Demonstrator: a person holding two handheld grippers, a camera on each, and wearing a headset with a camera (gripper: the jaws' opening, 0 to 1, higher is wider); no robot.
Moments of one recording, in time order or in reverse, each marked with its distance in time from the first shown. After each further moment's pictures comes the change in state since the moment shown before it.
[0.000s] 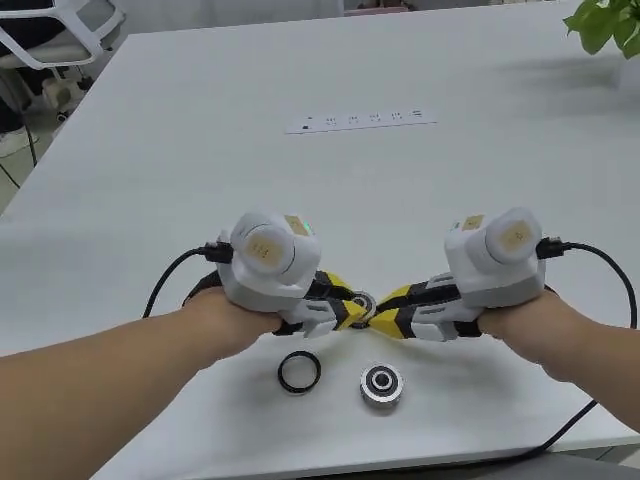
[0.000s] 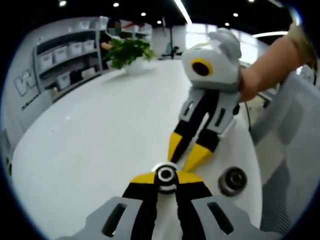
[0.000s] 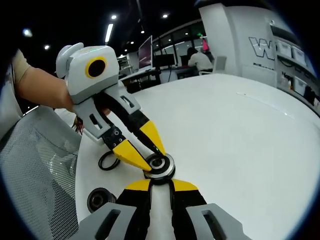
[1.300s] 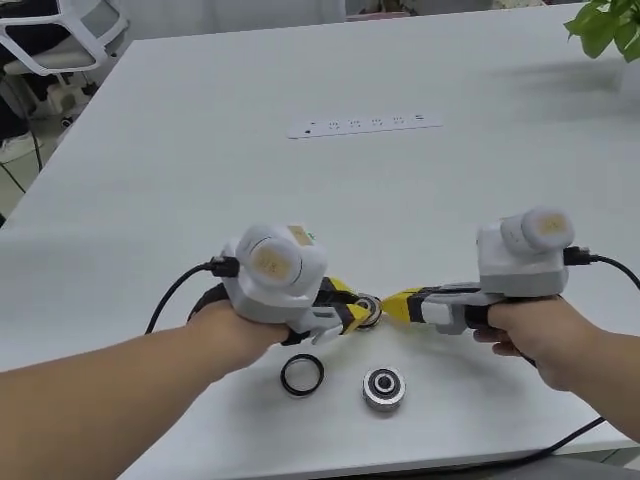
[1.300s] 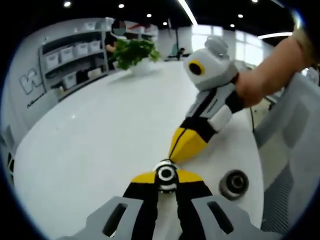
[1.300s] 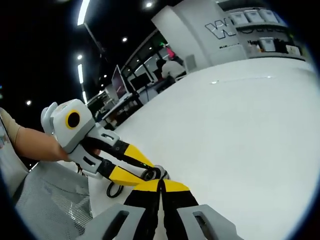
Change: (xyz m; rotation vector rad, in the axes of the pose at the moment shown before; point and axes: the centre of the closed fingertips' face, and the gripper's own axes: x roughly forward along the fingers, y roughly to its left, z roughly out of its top) left arm 0.001 -0.001 0.000 -0.020 -0.017 0.055; right arm -0.012 -0.003 0.015 0.385 -0.182 -0.002
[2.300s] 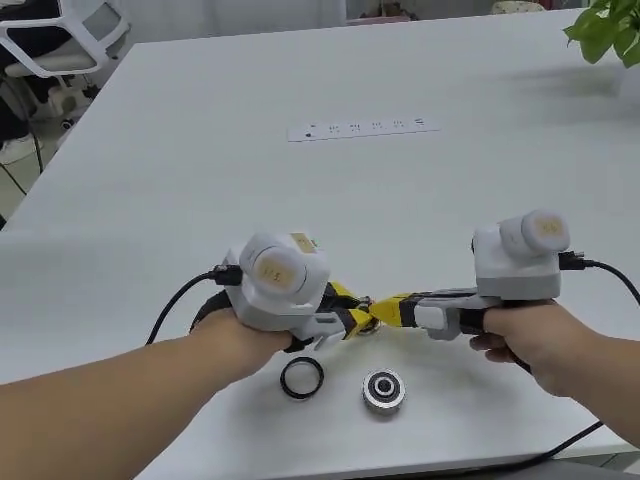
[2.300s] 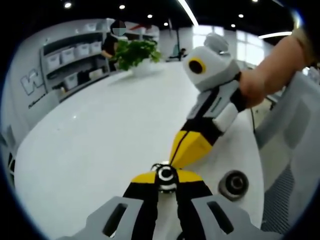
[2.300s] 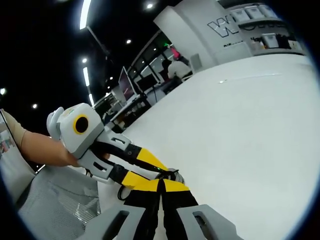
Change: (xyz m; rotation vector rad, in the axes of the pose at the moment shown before) left arm 0.000 -0.002 -0.001 0.001 -0.006 0.012; right arm 0.005 0.016 0.002 0.016 -0.008 0.074
